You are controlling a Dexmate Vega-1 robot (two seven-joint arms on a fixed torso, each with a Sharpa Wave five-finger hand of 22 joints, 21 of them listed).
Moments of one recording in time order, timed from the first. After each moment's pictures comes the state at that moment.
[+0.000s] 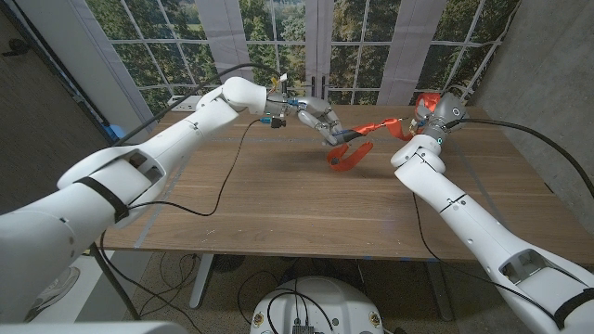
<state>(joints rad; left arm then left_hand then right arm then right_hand) 0.13 0.46 0.85 -1.09 -0.18 -0.39 -0.92 1.03 0.05 0.49 -0.12 0.18 0.86 0.09 0.22 0.45 0.89 0.02 0.35 0.74 1.16 -0.18 0.27 0.79 0.44 -0.02 1.25 0.18 -0.72 -0.46 -0.49 -1.76 -0.21 -0.96 -0.91 1.01 0.00 0.35 -0.13 0.17 0.94 0.14 0.49 0.28 0.94 0.10 0.79 0.41 0.90 -0.04 1.13 0.90 0.45 0.05 1.05 0.18</state>
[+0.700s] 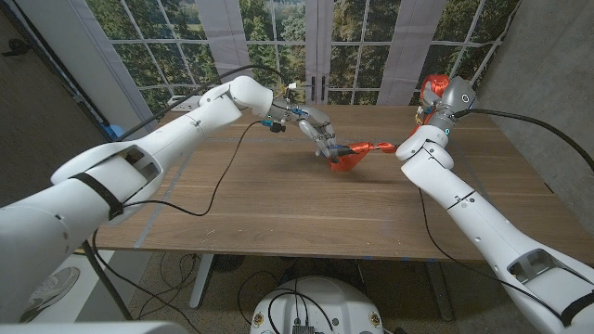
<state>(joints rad) 0.11 0.50 0.91 -1.21 -0.01 -0.27 -0.90 1.03 0.05 0.49 -0.12 0.18 0.86 0.09 0.21 0.45 0.89 0.02 0.34 0.75 1.16 -0.18 0.27 0.79 0.44 -0.01 1.25 0.18 -0.74 -0.49 -0.47 -1.84 -0.24 -0.89 -0.92 1.01 0.00 0.35 -0.13 0.17 0.94 0.14 0.49 0.28 0.94 0.10 0.79 0.41 0.90 -0.04 1.12 0.90 0.46 0.04 1.05 0.18</state>
